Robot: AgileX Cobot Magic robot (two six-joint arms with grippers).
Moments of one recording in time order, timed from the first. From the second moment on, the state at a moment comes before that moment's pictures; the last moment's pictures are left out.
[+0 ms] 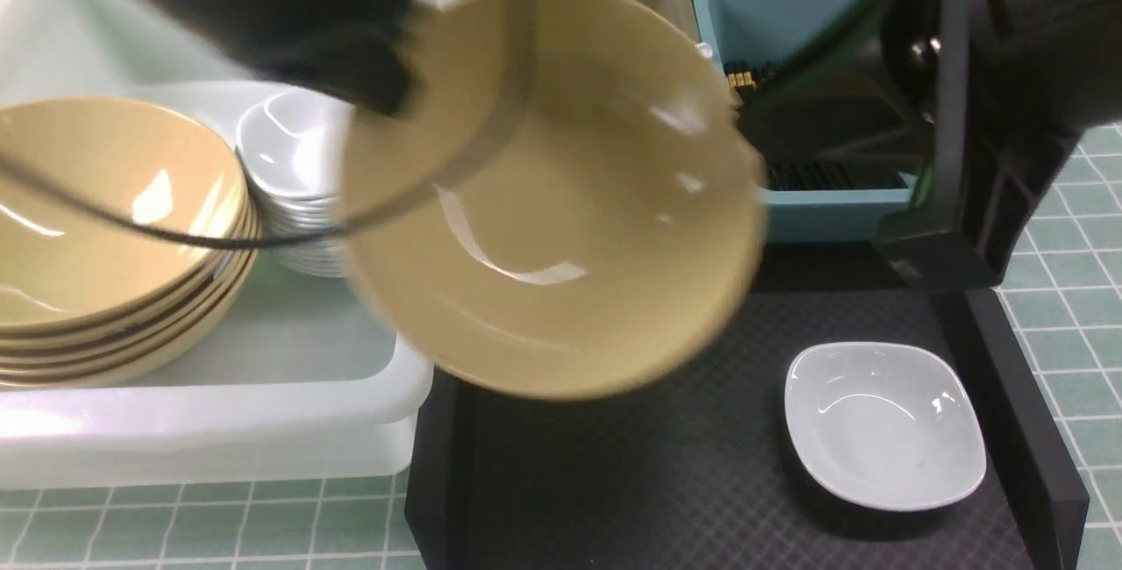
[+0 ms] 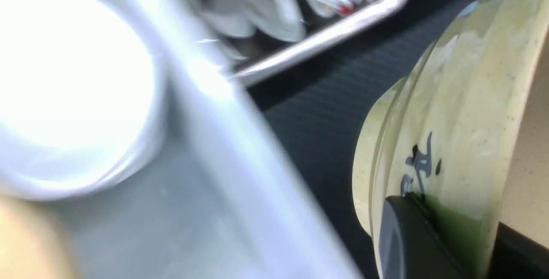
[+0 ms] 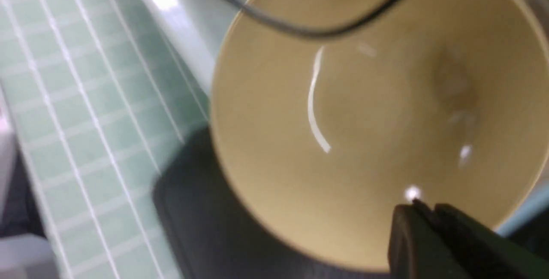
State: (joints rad) right arm 0.85 1.25 -1.55 0.01 1.08 -0.30; left arm -0.18 1.43 -1.54 -0.38 1.20 0.24
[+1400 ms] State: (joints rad) right arm 1.02 1.57 -1.82 -0.02 1.14 -0.44; left arm 0.65 1.50 -1.29 -0.36 0.97 0.19
